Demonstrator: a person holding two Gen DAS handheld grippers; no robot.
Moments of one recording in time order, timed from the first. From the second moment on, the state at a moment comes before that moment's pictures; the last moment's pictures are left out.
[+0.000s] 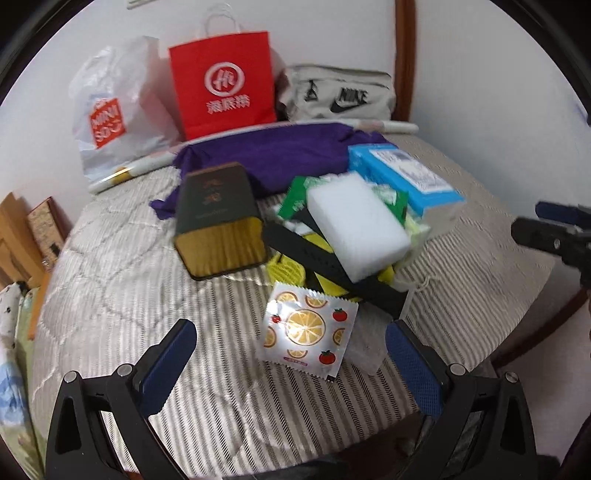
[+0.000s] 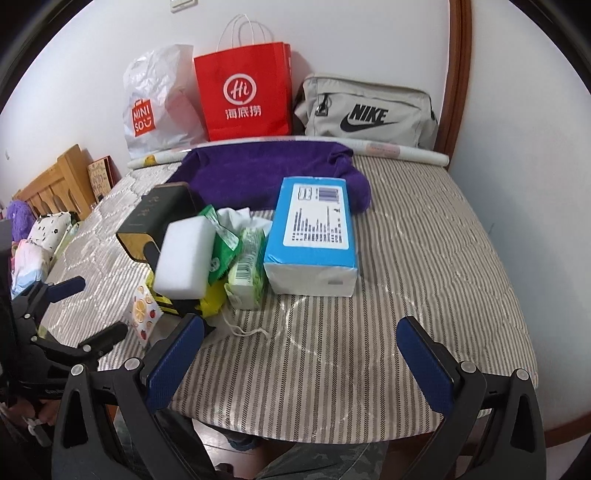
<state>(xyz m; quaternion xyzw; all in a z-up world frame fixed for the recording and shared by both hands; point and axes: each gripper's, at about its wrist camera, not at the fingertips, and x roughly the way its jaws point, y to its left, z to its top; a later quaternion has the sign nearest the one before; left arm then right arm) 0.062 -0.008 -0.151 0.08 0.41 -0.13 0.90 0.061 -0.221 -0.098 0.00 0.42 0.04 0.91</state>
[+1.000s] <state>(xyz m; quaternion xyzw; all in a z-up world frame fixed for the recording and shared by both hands) 0.099 0.023 -0.192 0.02 0.45 -0.21 0.87 0.104 -0.203 -0.153 -0.01 0.48 0.06 0.88</state>
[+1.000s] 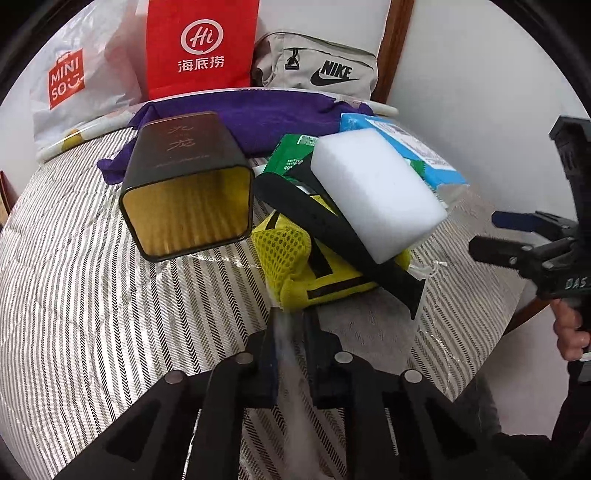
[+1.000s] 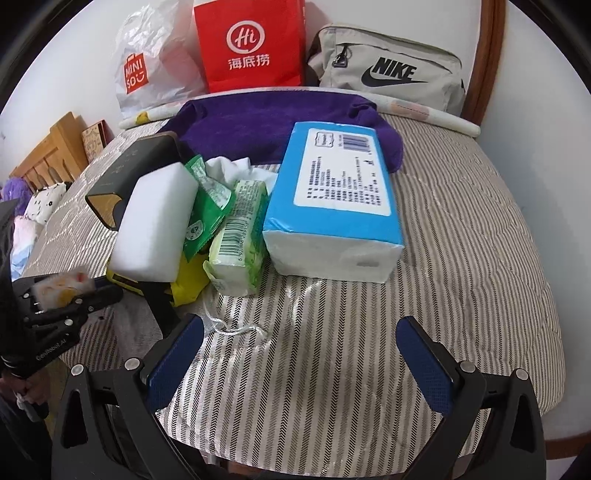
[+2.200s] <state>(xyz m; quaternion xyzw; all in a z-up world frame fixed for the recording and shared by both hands) 0.128 0.087 -0.186 -0.06 0.44 -0.15 0.88 0.119 -0.126 -0.122 -0.03 0.43 0.15 0.89</state>
